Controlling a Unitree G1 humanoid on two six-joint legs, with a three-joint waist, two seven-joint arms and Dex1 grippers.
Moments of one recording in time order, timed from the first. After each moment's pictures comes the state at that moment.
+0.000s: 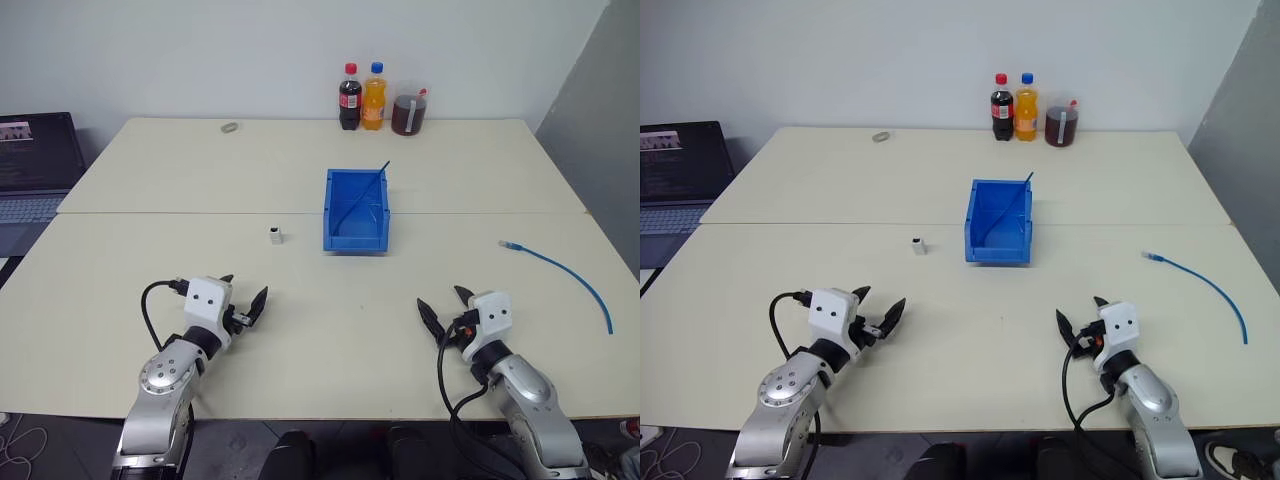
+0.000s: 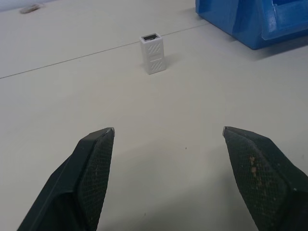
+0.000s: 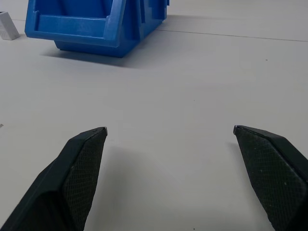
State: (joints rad) left arm 0.06 0.37 0.12 -0.19 -0.17 0.21 -0.38; right arm 0.12 -0.26 -0.02 -0.23 0.20 0.14 0.35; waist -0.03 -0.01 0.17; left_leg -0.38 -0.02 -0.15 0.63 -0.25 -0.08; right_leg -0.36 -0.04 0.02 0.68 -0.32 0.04
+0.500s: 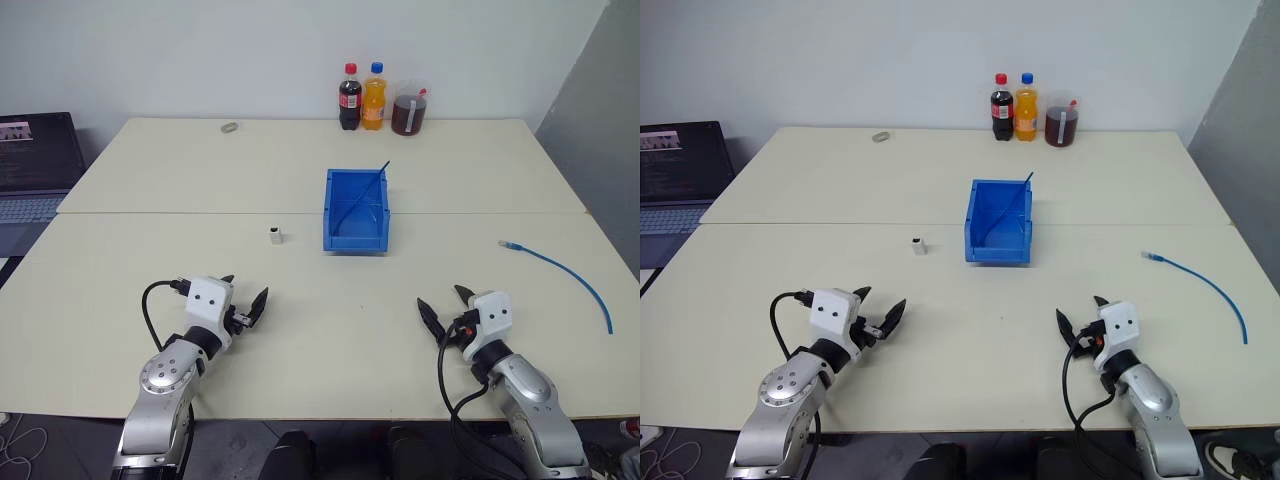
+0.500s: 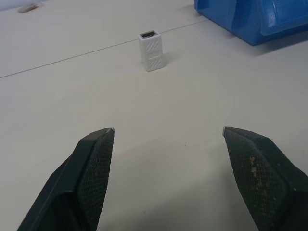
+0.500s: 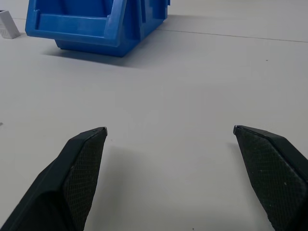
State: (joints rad) left arm 0.06 0.37 0.12 -0.21 -0.16 0.22 -0.39; right arm 0.12 -0.27 -0.02 -0.21 0.20 0.14 0.36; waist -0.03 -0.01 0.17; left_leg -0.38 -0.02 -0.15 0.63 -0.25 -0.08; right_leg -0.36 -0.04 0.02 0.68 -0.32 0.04
